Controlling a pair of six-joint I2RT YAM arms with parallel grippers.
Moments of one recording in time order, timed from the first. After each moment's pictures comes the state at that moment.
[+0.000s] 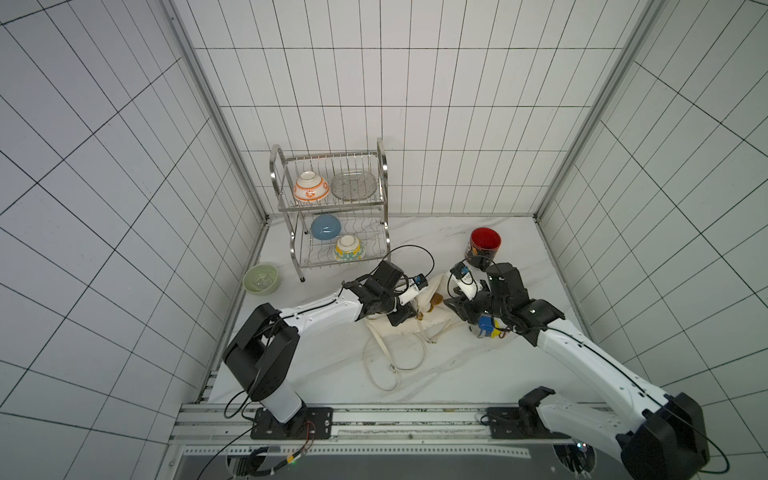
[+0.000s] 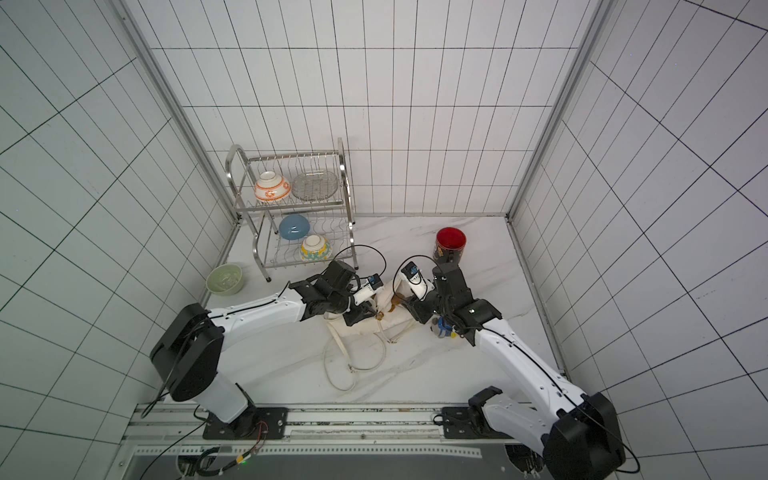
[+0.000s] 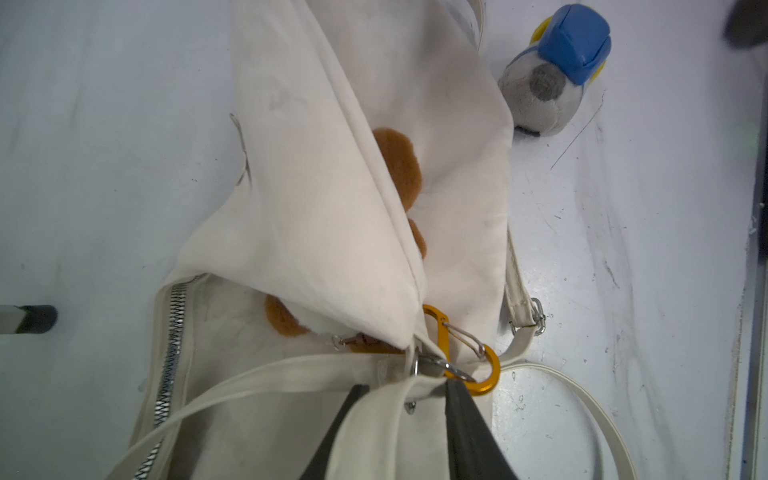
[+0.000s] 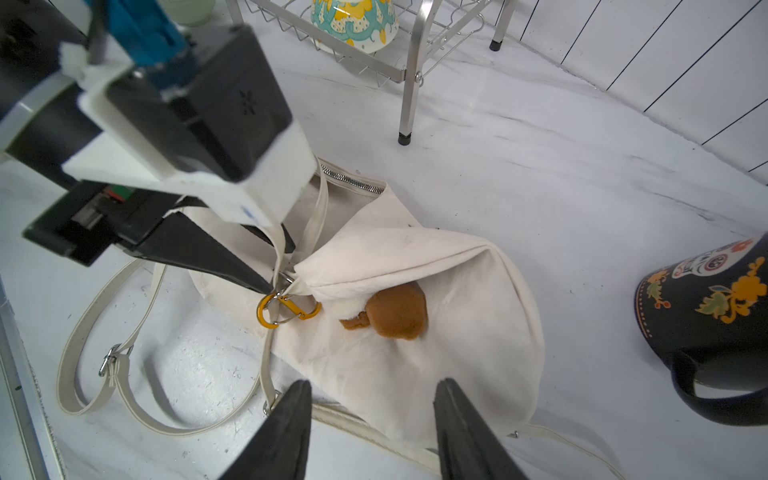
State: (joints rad) left arm -0.73 1.65 1.03 -0.32 0.34 0.28; right arm 0.57 1.07 0.78 -0.40 -0.29 -0.24
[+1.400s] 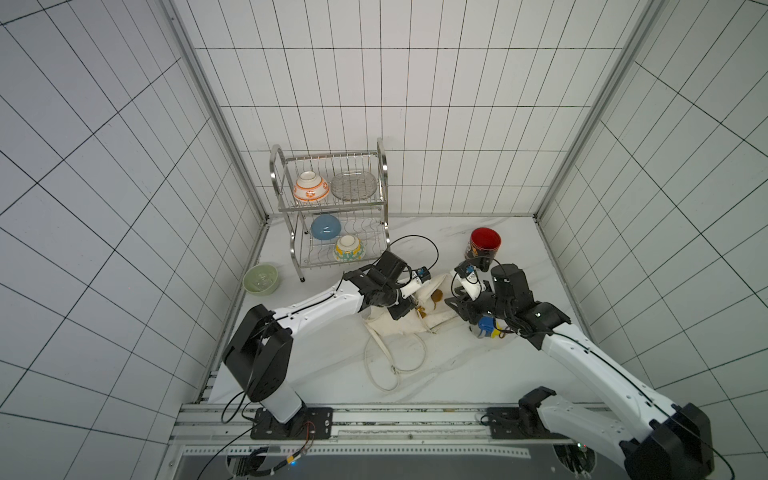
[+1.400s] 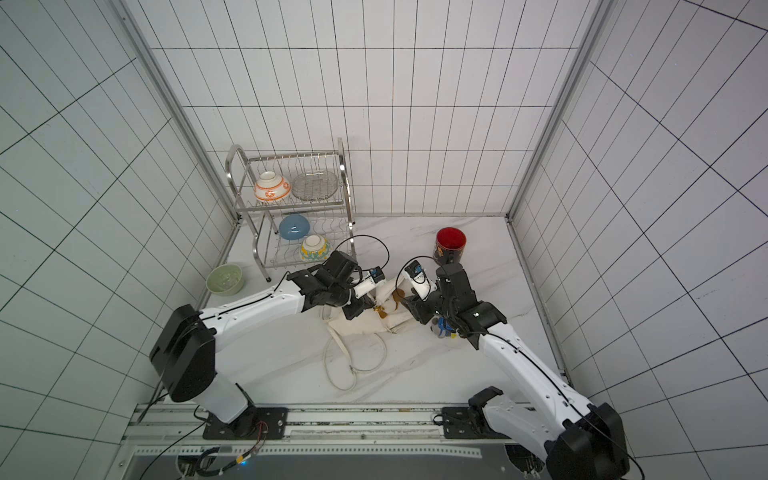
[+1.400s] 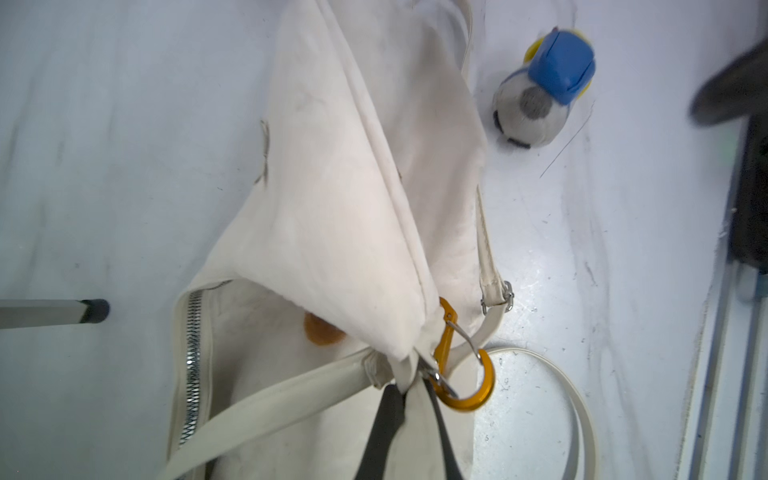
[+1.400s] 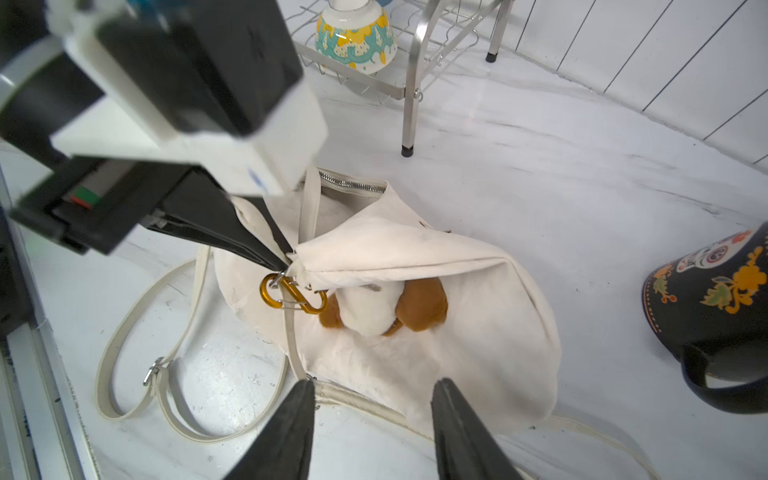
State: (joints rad) left arm -0.72 1.58 1.20 -0.54 0.32 0.27; right arm 0.56 1.02 0.78 -0.40 -0.33 -0.17
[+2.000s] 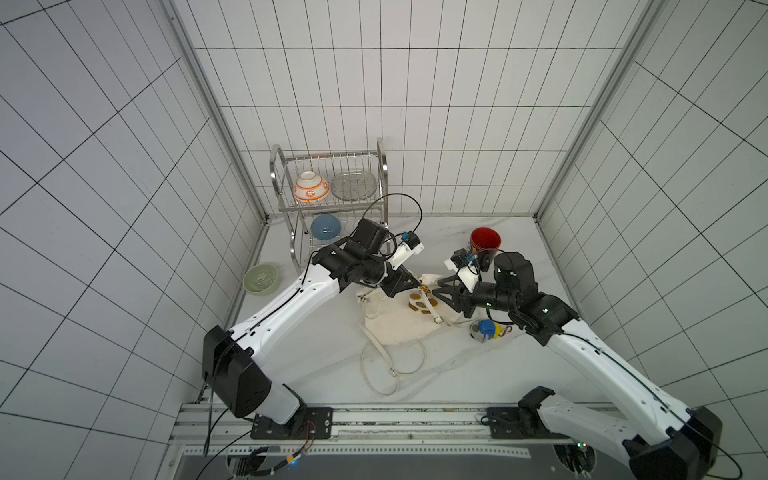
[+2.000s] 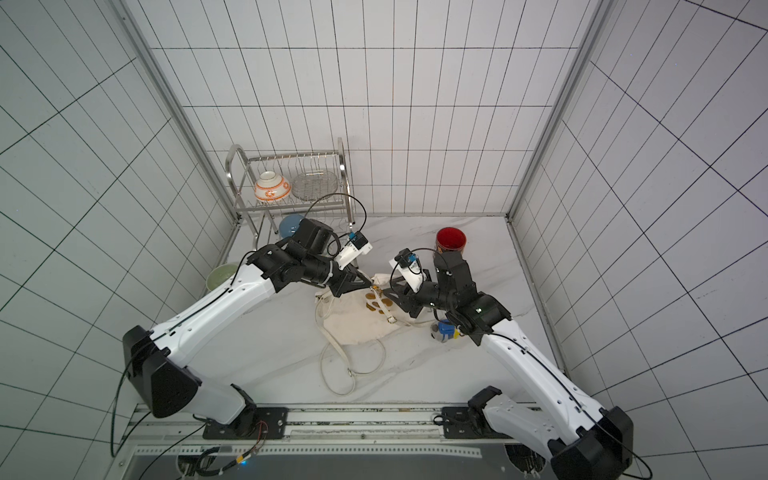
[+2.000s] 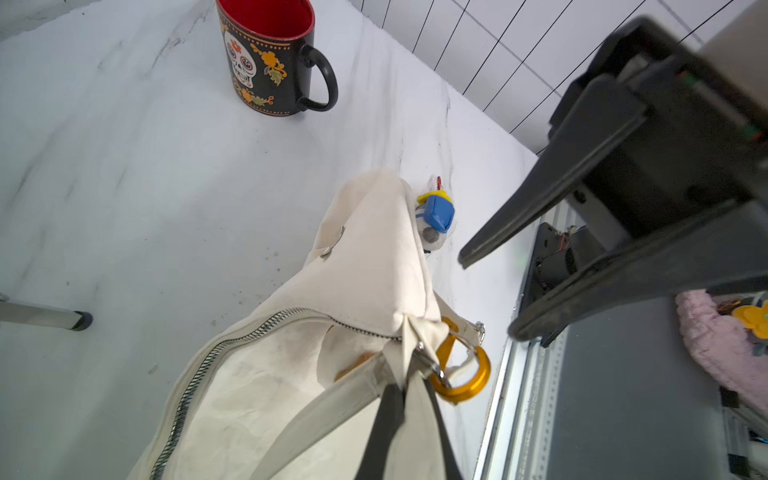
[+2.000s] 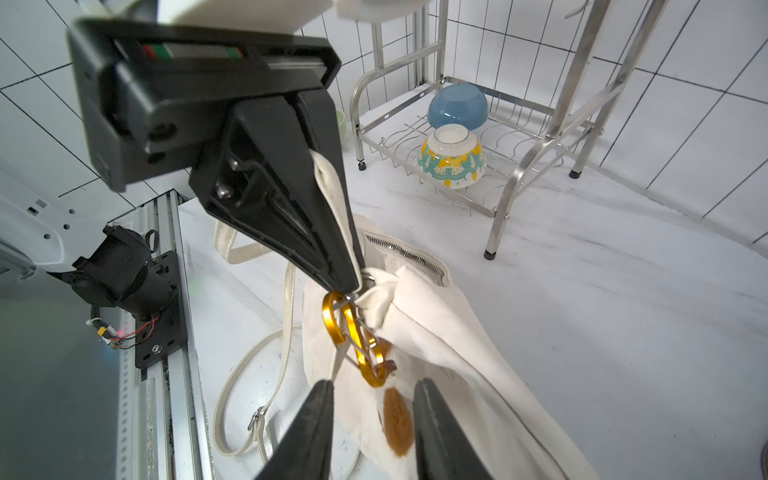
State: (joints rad) left arm -0.63 1.51 1.46 -0.78 0.63 0.03; right arm 0.66 1.04 0.93 -0.38 -0.51 -0.11
